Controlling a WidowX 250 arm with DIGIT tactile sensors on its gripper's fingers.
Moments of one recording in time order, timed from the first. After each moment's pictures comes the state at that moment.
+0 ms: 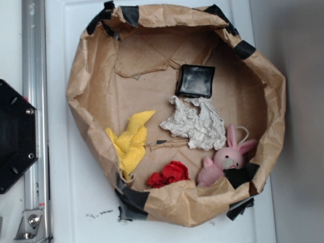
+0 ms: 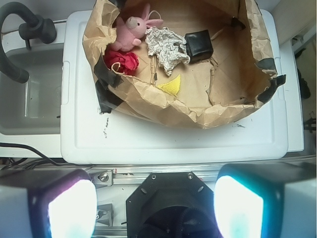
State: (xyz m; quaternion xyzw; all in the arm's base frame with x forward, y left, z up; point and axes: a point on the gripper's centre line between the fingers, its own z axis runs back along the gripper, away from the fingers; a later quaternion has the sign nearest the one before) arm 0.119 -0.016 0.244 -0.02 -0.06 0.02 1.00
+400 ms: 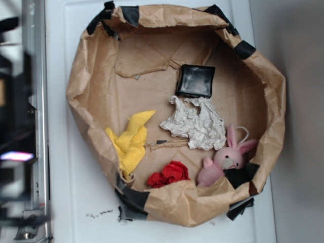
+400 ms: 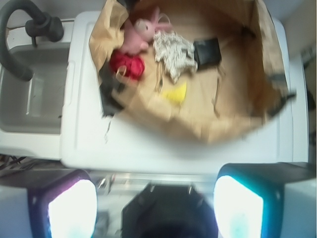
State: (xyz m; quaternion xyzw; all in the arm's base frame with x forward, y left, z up) arm 0.159 -0.001 0.220 -0.02 -0.05 -0.01 1.00
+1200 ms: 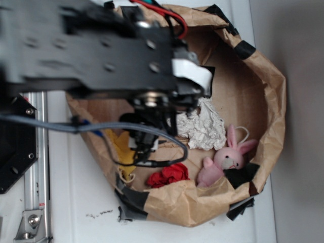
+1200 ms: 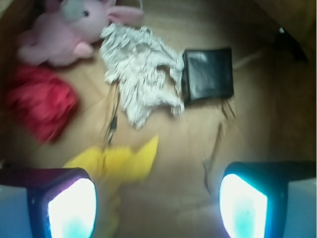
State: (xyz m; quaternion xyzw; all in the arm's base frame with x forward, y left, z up) arm 0.240 0.027 0.091 0.02 0.00 -0.05 1.00
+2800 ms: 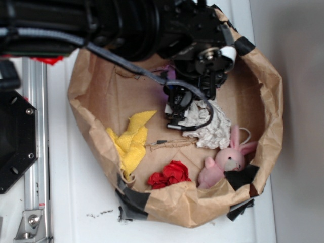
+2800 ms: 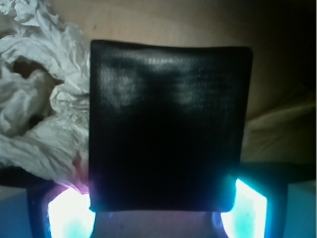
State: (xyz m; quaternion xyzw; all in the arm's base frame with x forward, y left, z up) arm 0.287 0.066 0.017 -0.02 -0.02 -0.11 0.99
